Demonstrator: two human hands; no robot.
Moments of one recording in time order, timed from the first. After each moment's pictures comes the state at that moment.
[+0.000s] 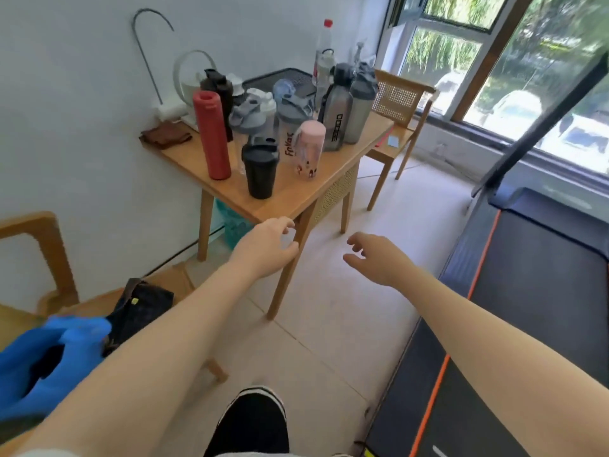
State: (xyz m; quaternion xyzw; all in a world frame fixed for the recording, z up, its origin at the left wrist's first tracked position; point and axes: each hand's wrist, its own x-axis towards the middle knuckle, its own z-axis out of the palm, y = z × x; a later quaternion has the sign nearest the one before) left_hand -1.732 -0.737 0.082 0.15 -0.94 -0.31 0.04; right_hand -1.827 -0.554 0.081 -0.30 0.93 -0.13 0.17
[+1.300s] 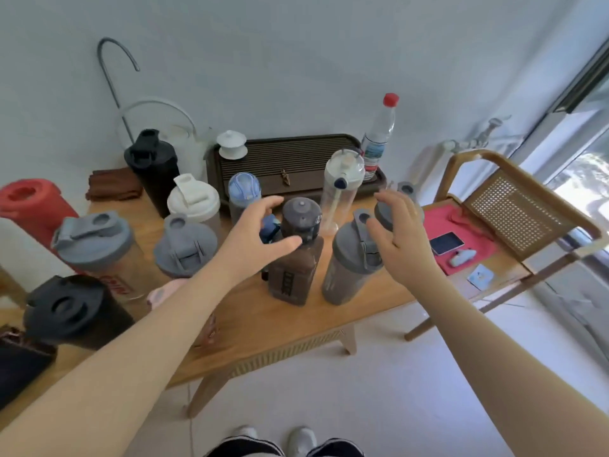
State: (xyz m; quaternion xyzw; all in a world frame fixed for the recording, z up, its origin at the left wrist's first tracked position) left_hand -2.255 -0.819 0.110 0.36 -0.77 -0.46 0.25; right_hand -2.457 -0.702 0.126 -0.55 0.75 -0.37 0.04
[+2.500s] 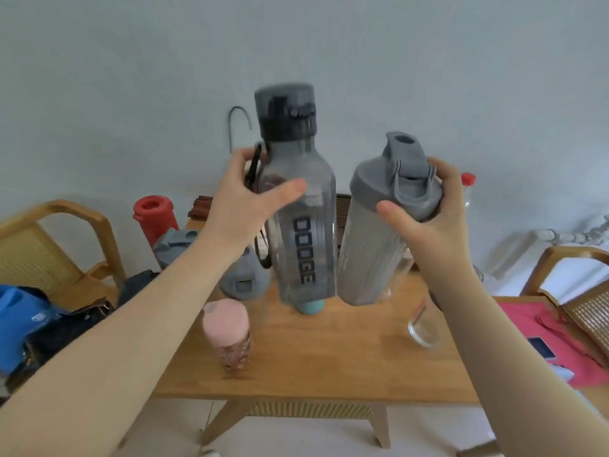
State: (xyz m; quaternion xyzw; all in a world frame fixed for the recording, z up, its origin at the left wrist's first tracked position) left_hand -2.216 -0.817 0.225 0.39 -0.60 -0.42 0.56; right_hand -2.427 -0.754 0.227 -0.56 0.53 -0.61 0.19
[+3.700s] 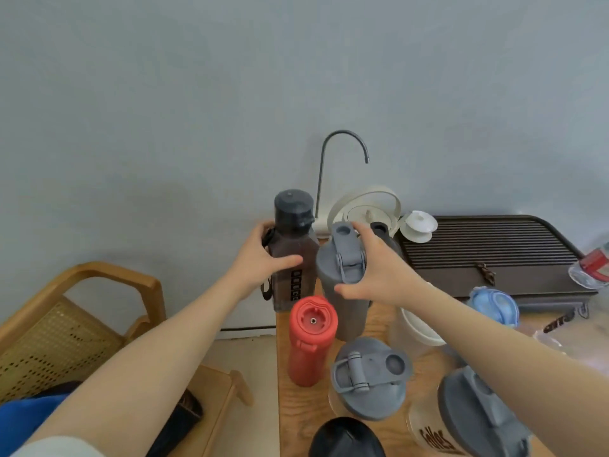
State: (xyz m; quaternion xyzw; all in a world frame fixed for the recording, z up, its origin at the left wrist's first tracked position) left_hand -1.964 -1.142 0.094 0.47 -0.63 -0.50 0.35; right_hand -2.163 -1.050 0.140 -0.66 0.66 -0.23 0.27
